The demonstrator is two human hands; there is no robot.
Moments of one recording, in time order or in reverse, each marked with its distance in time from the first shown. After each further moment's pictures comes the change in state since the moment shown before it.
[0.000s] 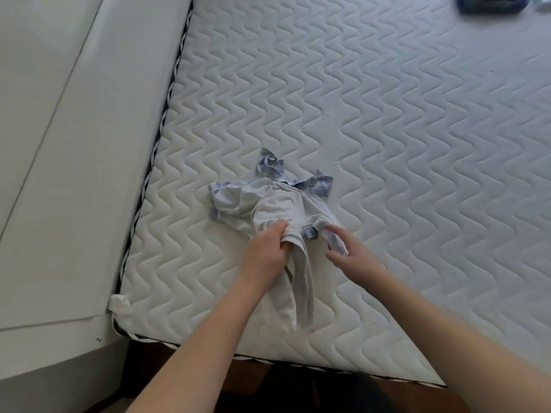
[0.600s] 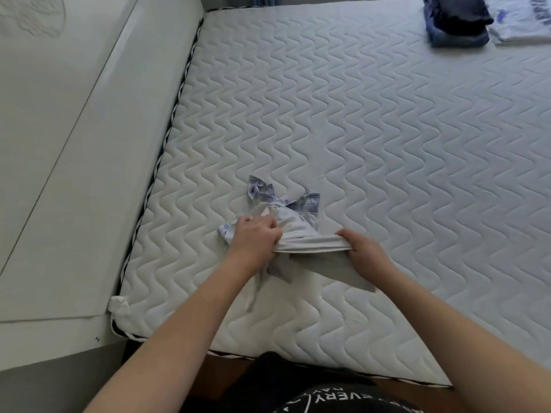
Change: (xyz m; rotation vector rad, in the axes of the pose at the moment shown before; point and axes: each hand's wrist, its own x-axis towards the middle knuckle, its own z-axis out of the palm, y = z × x) left_hand 0.003 0.031 -0.020 0.673 -0.163 0.249; right_hand -0.039 -0.009 -0.065 -0.414 0.106 -0.119
